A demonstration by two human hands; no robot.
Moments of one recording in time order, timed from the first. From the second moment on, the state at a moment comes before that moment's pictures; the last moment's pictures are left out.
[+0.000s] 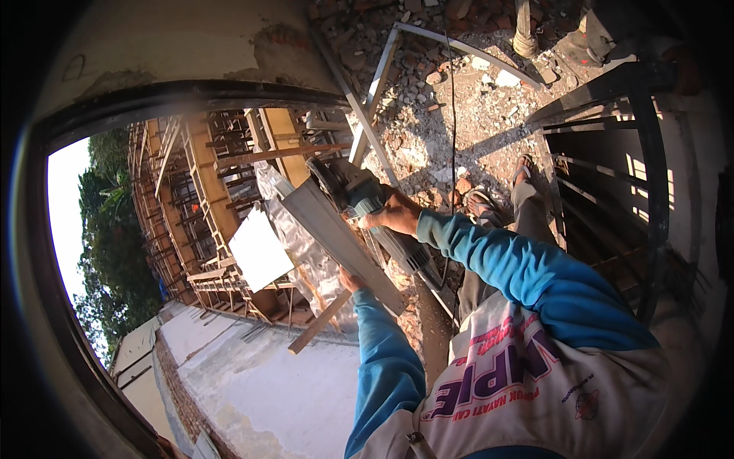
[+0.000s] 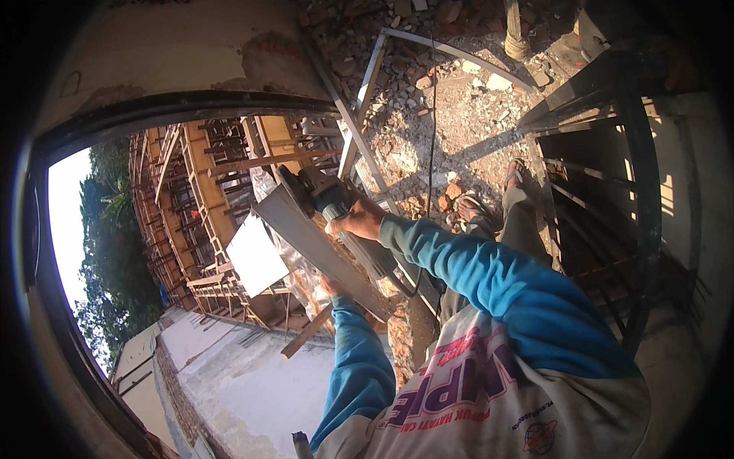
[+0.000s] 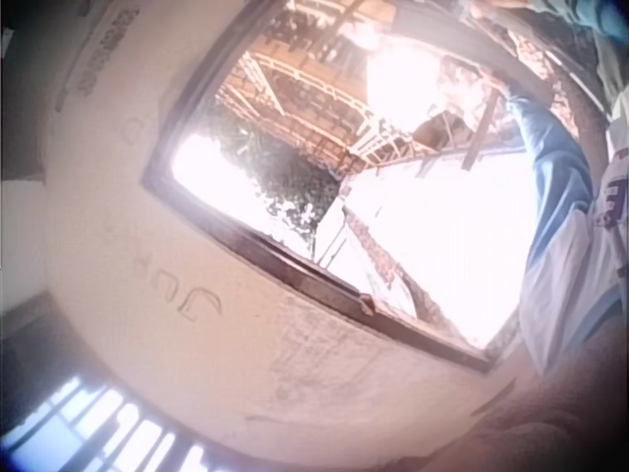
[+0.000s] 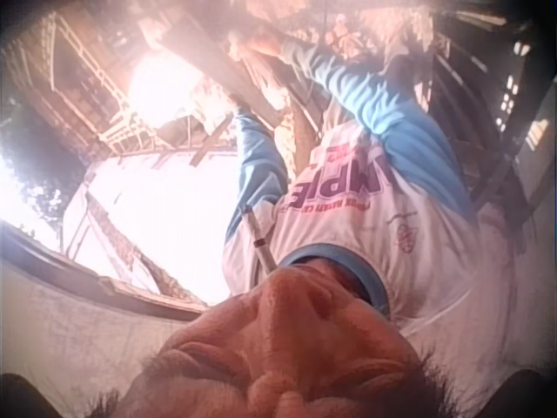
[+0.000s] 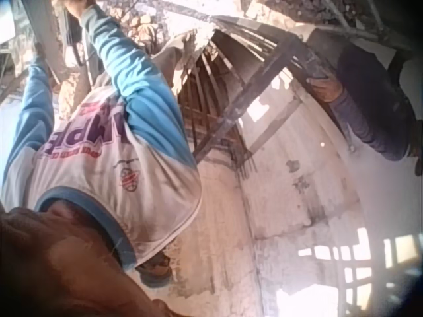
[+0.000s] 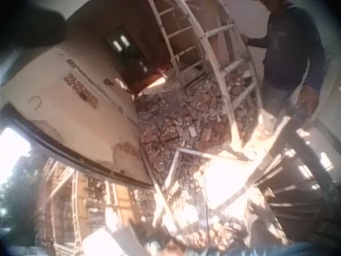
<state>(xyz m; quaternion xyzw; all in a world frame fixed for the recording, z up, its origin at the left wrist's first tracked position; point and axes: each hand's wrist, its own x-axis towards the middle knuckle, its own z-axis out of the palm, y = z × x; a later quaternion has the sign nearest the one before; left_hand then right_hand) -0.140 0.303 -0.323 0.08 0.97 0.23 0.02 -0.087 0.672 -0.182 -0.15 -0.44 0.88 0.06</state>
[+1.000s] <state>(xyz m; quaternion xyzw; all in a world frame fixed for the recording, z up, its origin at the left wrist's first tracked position) -0.146 0.327 -0.329 0.02 0.94 0.35 0.02 -0.086 0.669 -0.201 -0.17 -0.53 0.83 0.10</state>
